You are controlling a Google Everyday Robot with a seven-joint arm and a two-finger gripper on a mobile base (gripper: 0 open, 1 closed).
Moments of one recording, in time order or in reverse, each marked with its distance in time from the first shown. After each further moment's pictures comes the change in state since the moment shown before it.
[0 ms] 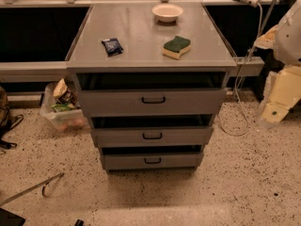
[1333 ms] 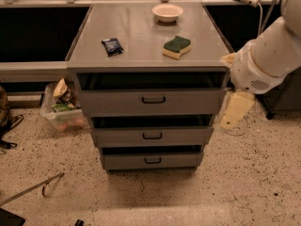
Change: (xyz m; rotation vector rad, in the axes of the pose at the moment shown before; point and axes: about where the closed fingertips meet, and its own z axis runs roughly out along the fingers) arm -0.028 -0.027 0.098 0.068 -0.122 -0.069
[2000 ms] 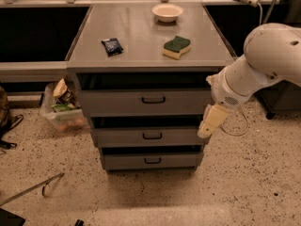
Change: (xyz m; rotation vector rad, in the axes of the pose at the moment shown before) arm 0.012 -0.015 0.108 -0.047 -0.052 0.085
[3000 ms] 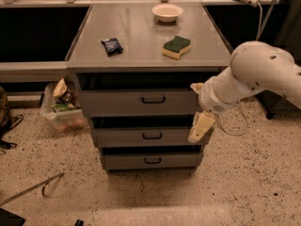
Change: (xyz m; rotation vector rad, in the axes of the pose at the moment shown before) arm -0.013 0.004 0.052 -0.047 -0.095 -0.113
